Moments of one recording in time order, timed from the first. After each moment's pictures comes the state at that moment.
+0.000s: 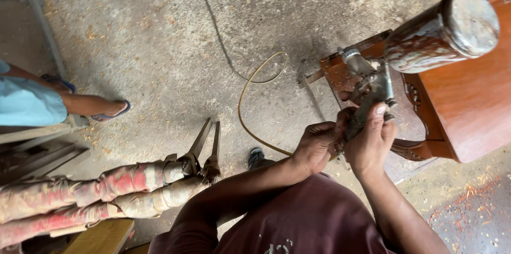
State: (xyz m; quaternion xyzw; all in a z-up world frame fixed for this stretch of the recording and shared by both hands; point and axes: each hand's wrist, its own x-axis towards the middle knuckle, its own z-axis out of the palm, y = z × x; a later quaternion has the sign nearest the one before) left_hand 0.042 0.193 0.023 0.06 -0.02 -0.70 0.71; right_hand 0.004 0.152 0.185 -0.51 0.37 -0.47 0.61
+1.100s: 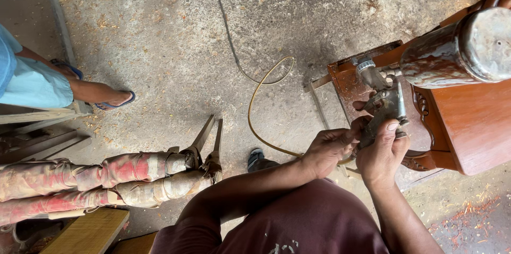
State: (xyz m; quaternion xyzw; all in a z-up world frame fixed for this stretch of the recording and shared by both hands) left_hand 0.015 0.191 -0.015 0.06 -0.07 -0.73 0.68; right_hand -0.016 0.156 0.174 -0.57 0.34 -0.47 0.59
